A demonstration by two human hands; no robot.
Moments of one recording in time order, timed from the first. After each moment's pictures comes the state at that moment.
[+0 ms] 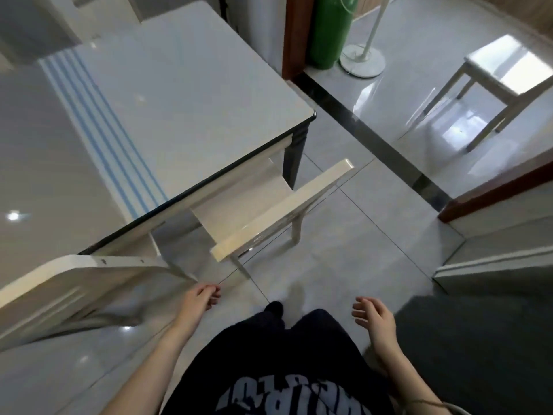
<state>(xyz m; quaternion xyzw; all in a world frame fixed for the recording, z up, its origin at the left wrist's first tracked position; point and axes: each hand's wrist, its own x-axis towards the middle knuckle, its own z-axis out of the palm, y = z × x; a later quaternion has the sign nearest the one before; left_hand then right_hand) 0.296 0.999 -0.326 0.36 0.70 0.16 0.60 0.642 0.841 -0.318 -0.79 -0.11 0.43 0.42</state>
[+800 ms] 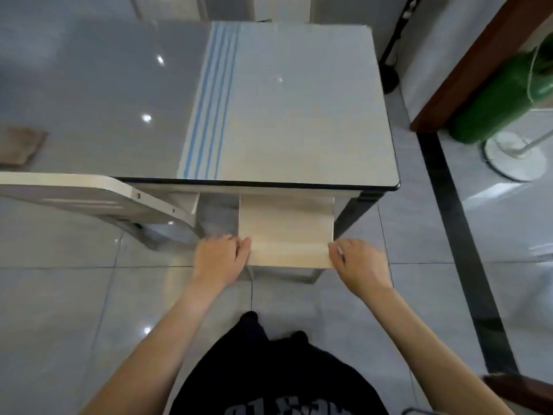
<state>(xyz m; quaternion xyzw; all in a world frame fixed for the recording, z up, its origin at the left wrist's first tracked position) 0.435 1.067 -0.218 0.60 0.79 0.04 0.11 0.703 1.161 -0.224 -0.54 -0.84 0.09 -0.04</state>
